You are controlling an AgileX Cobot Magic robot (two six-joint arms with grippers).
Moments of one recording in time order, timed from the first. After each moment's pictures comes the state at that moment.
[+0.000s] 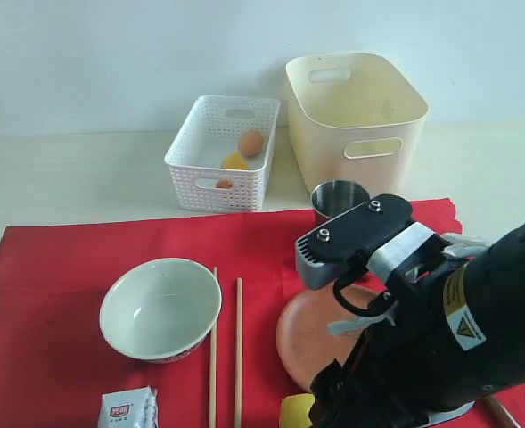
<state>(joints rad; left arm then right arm) -0.11 0.01 0.00 0.04 0.37 -0.14 0.93 1.26 -0.73 0.01 0.76 0.29</state>
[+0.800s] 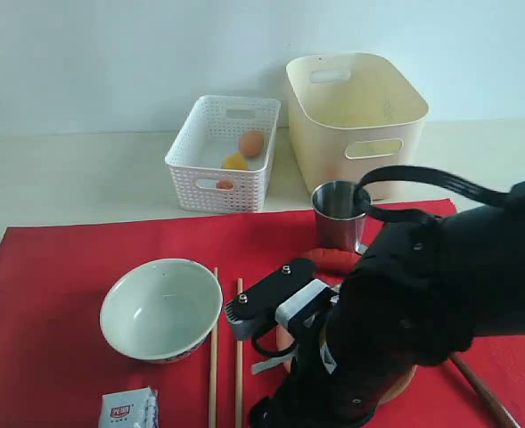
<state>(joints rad) -0.11 0.01 0.00 0.04 0.37 -0.14 0.93 1.69 -0.79 0.01 0.56 0.26</state>
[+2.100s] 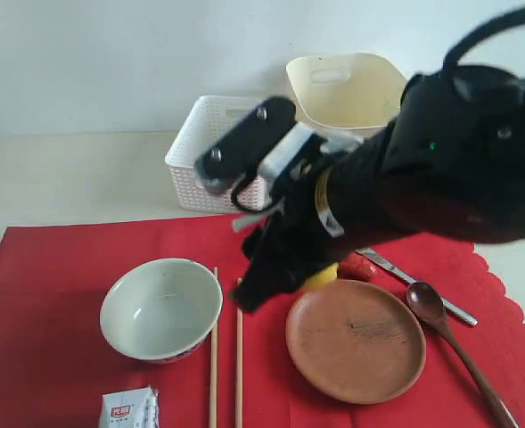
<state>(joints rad) -0.11 0.01 0.00 0.04 0.37 -0.14 0.89 1.52 -0.98 -0.48 0.54 0.36</state>
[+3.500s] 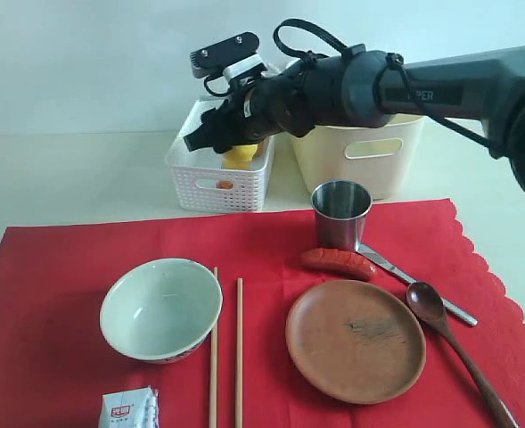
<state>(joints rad) -0.11 0.01 0.00 0.04 0.37 -0.14 0.56 2.29 -1.78 -0.28 0.22 0.23</state>
